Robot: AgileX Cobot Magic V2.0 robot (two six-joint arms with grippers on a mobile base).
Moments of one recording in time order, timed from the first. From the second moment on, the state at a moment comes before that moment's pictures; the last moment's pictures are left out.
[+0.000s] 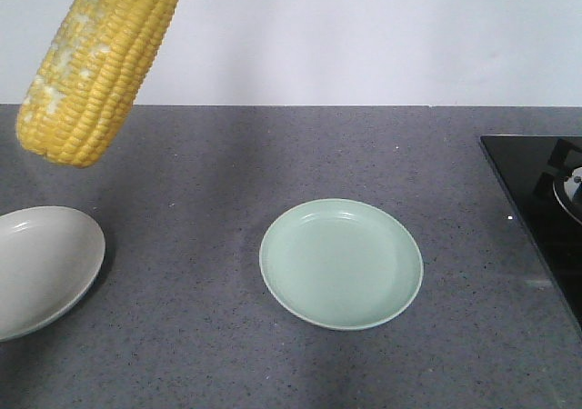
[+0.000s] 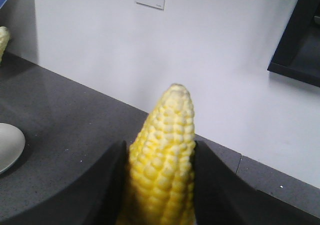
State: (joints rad) left arm -0.40 1.48 -2.12 -0.51 1.28 0.24; right arm 0.16 1.00 -1.80 0.28 1.18 -0.24
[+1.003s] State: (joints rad) left arm -0.40 1.48 -2.12 -0.51 1.28 0.24; right arm 0.16 1.00 -1.80 0.28 1.18 -0.24
